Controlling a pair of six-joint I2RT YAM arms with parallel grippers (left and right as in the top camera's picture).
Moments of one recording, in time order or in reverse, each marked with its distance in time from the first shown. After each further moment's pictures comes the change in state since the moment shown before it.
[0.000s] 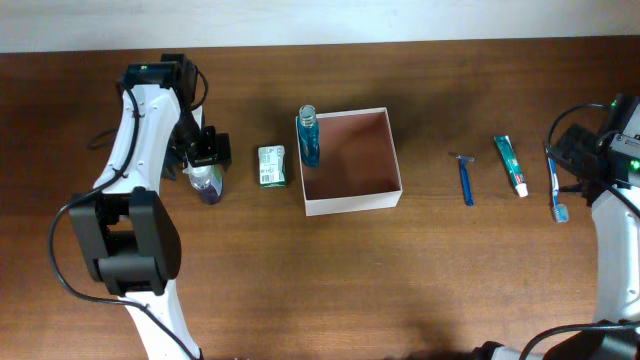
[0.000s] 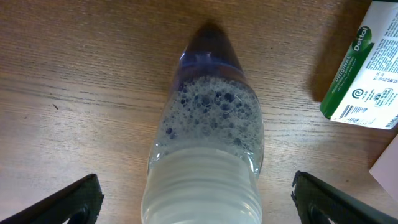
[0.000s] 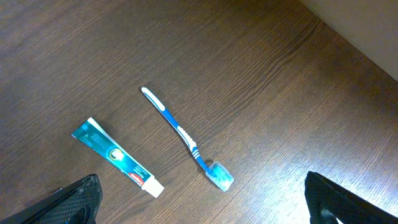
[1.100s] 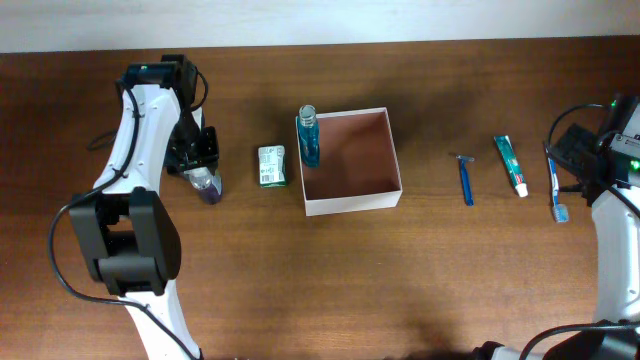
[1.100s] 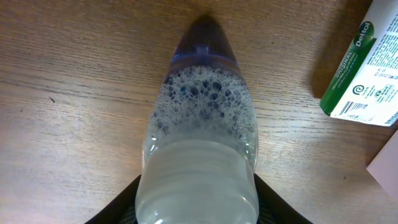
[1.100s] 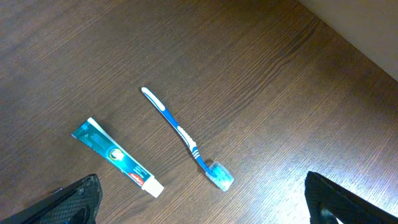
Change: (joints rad) left arm 0.000 0.000 0.000 -0.011 0.006 -0.015; right arm 0.000 0.000 0.000 0.000 0.000 0.000
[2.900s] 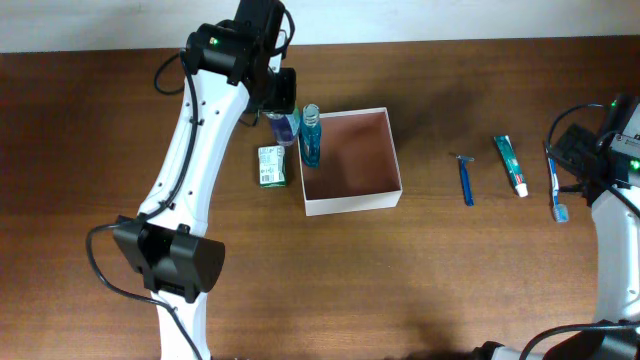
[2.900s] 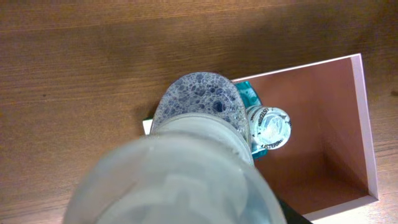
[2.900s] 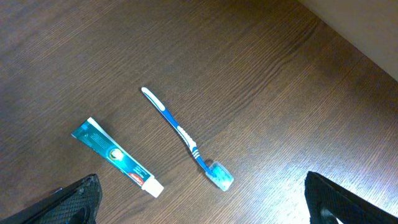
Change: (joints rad) left arm -0.322 0.014 0.472 0.051 0.022 -0.029; right arm 0.000 0.000 0.000 0.000 0.000 0.000
